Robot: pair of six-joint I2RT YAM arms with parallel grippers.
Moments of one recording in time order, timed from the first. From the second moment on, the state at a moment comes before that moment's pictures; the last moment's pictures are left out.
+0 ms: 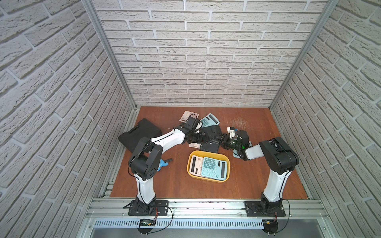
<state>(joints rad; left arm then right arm) -0.48 1.86 1.28 -0.38 0.32 -0.46 0.23 1.92 0.70 0.83 -0.65 1.12</state>
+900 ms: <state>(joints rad) -0.45 1.63 1.16 -0.31 0.30 -0.50 0.27 1.71 0.72 0.53 -0.65 0.92</state>
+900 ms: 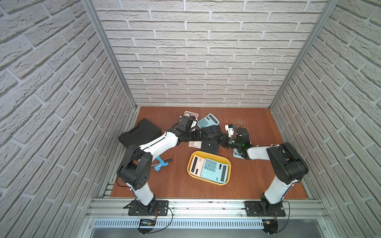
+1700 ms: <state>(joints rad) -0.42 1.42 1.16 -0.45 0.34 -0.75 0.67 1.26 0.94 -0.24 0.04 0.13</state>
